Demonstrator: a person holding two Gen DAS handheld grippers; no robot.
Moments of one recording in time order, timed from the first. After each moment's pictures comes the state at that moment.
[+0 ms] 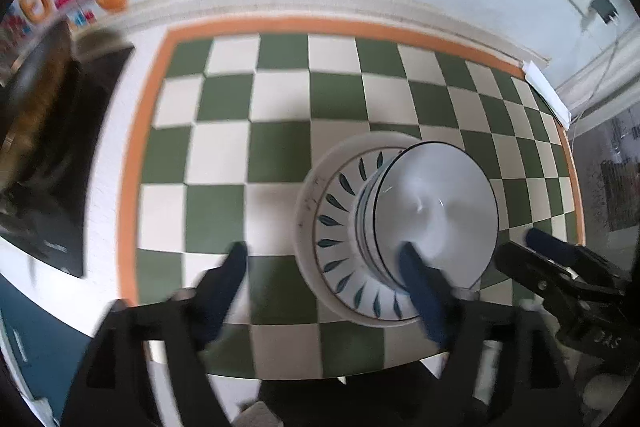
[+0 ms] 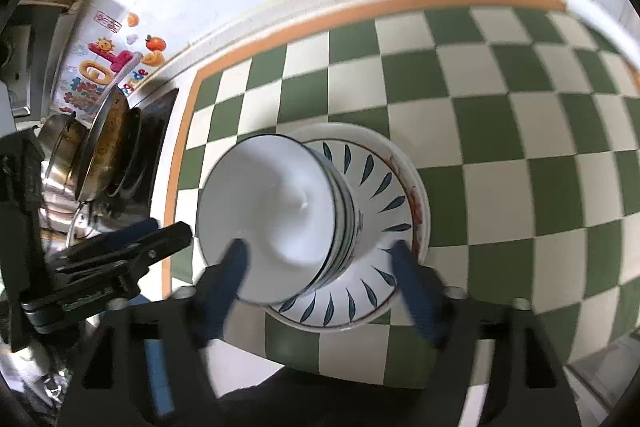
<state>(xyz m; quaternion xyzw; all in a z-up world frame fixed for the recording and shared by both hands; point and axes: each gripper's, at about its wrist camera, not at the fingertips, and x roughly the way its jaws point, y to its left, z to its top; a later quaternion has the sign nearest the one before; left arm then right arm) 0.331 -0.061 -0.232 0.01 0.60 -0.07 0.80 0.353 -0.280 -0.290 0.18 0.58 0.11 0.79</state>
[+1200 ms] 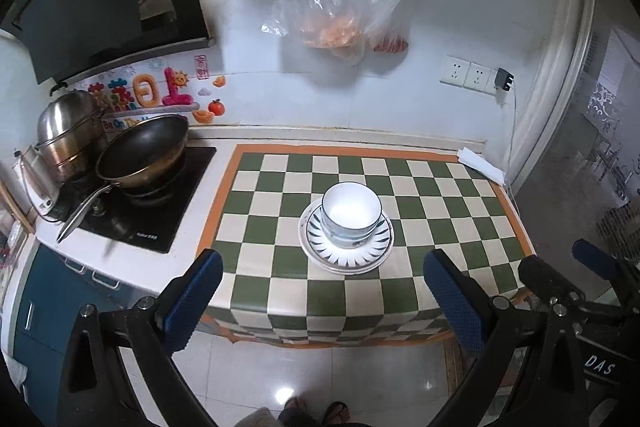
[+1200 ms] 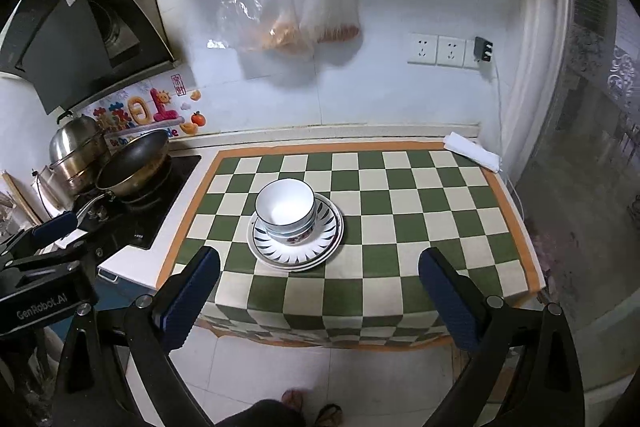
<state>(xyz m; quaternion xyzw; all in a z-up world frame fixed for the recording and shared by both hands) 0.050 -0.081 -0.042 0.00 0.37 -0.03 0.93 0.033 -0.289 -0.053 0.06 0.37 0.02 0.93</state>
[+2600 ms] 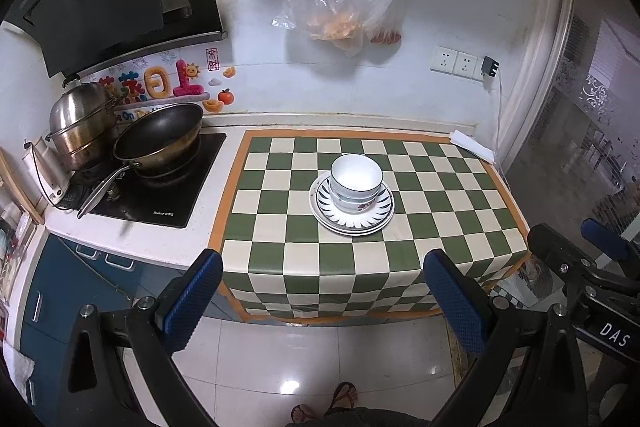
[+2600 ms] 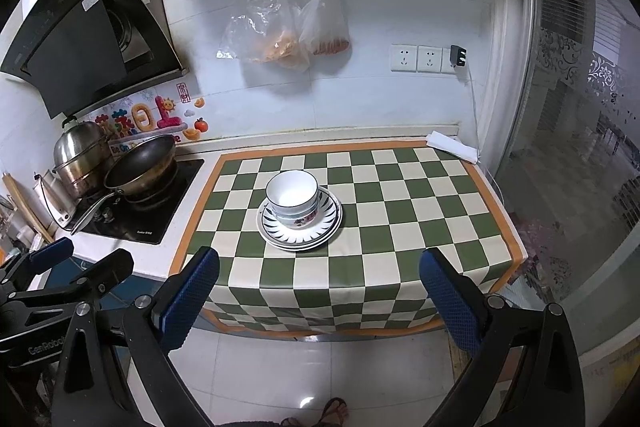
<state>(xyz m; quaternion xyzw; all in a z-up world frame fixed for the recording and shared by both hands) -0.022 -0.060 -0.039 0.01 0.38 -0.05 0.92 -0.060 -0.264 -0.033 0.07 0.35 0.00 0.93</state>
